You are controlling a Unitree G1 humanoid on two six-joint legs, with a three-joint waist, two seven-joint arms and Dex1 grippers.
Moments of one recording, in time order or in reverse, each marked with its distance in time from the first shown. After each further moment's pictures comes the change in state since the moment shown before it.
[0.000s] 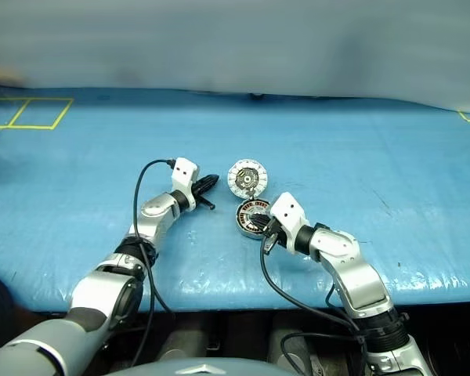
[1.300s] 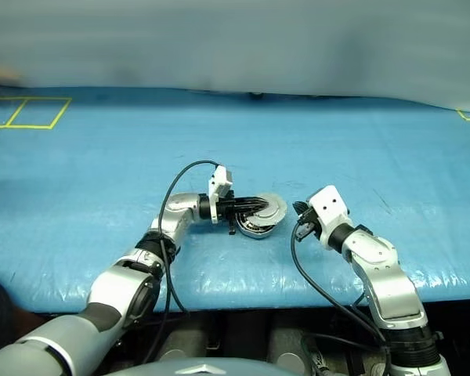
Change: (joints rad) left arm 0.021 -0.090 -0.094 -0.111 -0.037 0.052 -0.671; right arm 0.093 -0.063 -0.189 -0.041 -0.020 0.024 -0.178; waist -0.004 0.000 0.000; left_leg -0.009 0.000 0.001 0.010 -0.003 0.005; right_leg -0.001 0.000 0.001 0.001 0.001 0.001
